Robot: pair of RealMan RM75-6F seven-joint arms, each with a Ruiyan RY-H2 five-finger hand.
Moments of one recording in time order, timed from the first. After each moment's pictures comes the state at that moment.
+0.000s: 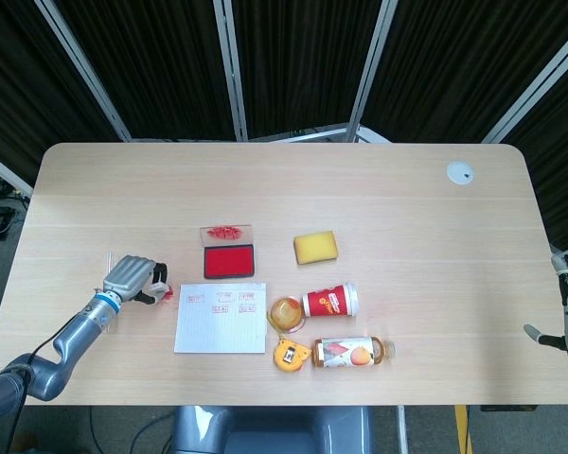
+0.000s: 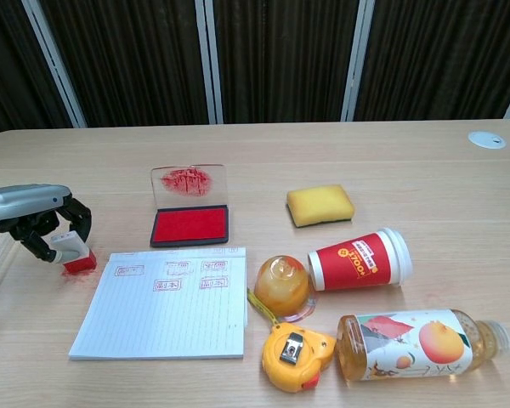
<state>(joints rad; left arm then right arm) -0.66 -1.55 0.01 -1.05 1.38 0.77 -0.20 0.11 -1.04 0.14 -1.64 -1.23 1.35 -0.10</state>
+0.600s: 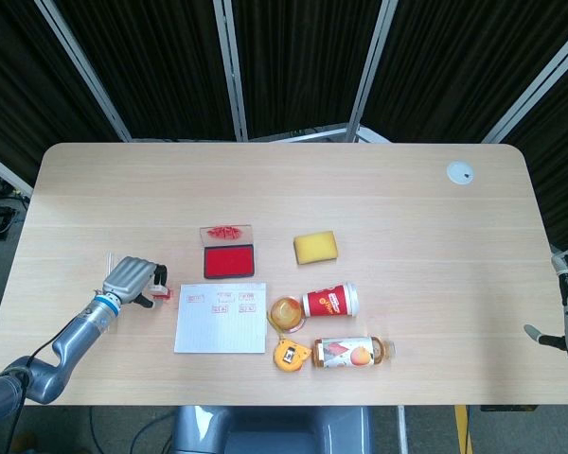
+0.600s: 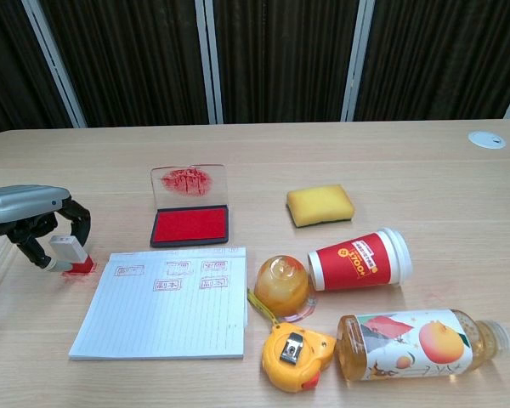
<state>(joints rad) -0.65 -1.54 0.01 -1.07 1.39 0.79 -0.14 0.11 -1.04 0.14 -1.63 -1.23 1.35 -0.10</state>
